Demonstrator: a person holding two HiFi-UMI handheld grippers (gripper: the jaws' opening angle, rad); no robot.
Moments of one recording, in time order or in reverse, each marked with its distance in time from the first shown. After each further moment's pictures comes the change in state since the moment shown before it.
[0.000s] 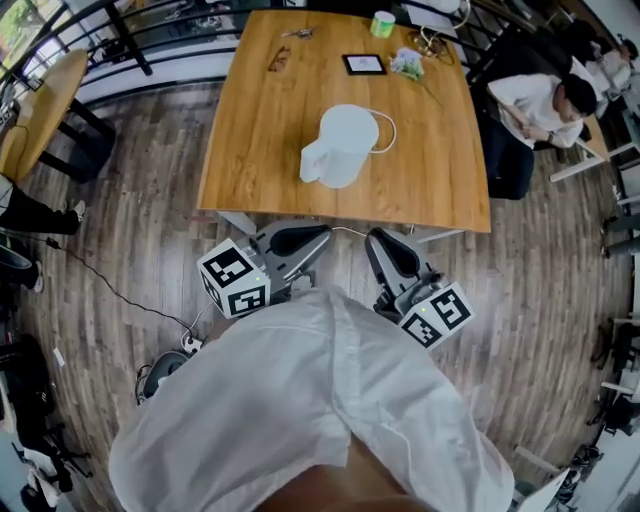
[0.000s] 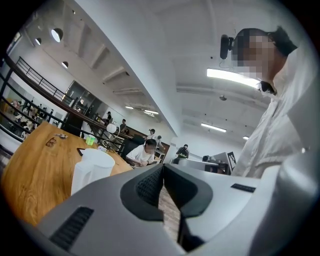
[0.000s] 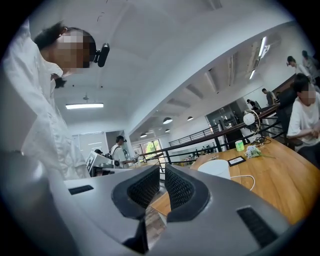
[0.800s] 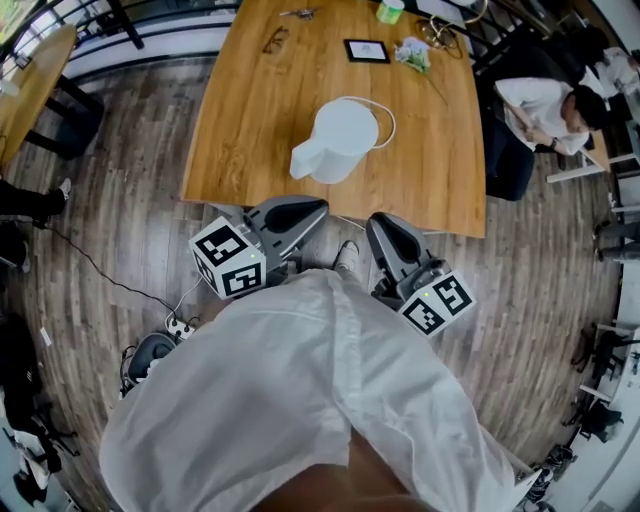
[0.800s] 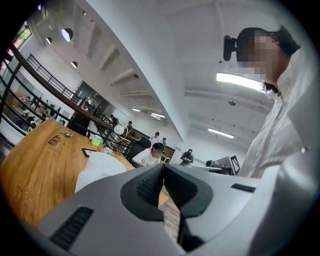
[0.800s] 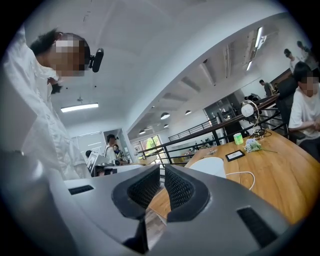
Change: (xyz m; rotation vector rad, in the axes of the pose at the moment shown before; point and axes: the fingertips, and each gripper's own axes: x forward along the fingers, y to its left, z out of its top) left arm 0.039 0.062 0.021 -0.057 -0.050 0.054; right arm 0.031 -0.063 0.009 0.064 0.061 -0.005
